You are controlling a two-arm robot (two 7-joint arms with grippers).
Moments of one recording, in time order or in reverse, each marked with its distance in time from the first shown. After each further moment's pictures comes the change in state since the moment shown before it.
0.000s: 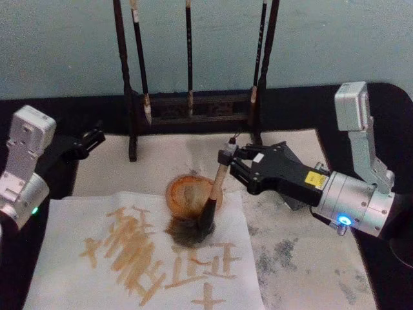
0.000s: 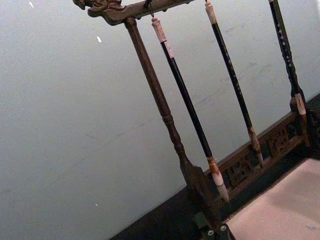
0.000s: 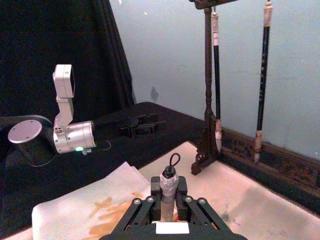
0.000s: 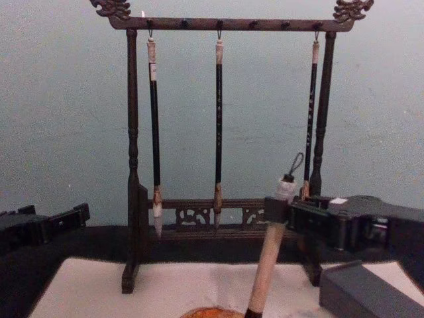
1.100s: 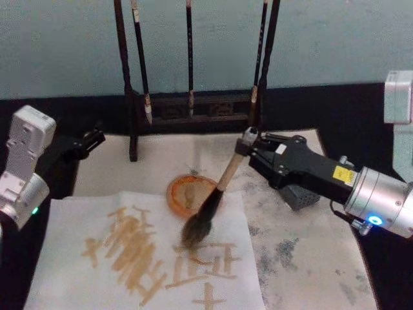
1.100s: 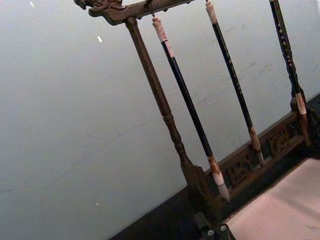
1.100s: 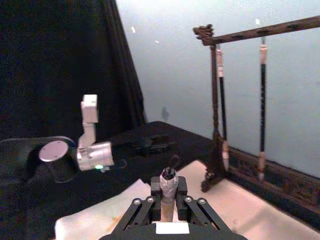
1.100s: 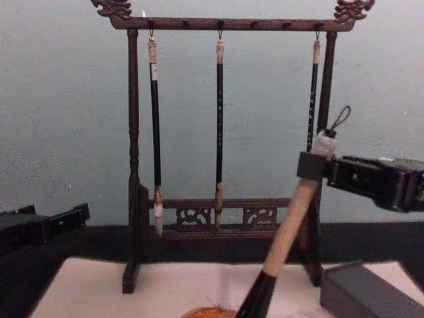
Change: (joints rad) left arm 0.000 0.000 0.000 0.000 0.000 0.000 0.000; right arm -0.099 0.040 0.126 -0.102 0.067 -0.012 0.075
